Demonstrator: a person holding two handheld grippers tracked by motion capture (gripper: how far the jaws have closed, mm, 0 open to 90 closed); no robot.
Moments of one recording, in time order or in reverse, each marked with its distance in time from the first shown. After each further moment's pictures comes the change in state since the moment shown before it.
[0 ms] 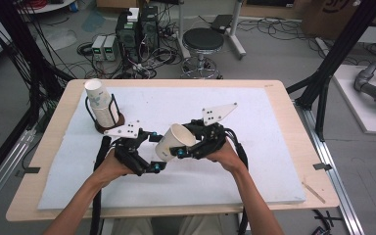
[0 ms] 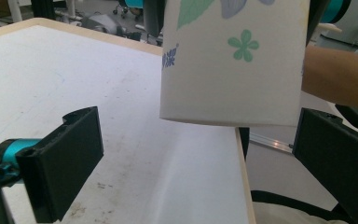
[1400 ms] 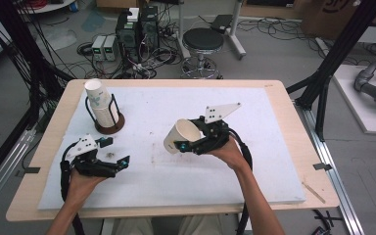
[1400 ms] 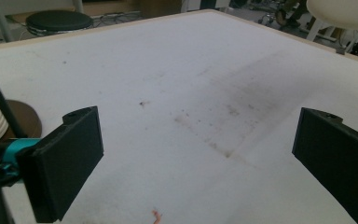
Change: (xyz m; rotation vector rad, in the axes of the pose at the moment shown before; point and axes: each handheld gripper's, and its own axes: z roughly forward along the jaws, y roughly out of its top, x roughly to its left) left arm -0.007 -0.078 -0.090 -0.051 0.617 -0.094; right arm -0.005 -0.004 -0.010 0.084 -0.211 0.010
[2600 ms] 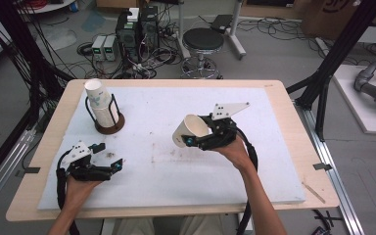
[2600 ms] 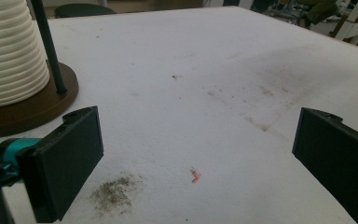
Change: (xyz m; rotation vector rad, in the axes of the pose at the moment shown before) left arm 0.016 -0.031 -0.005 -0.020 0.069 -0.047; right arm -0.005 -0.004 -0.017 0.006 -0.124 0.038
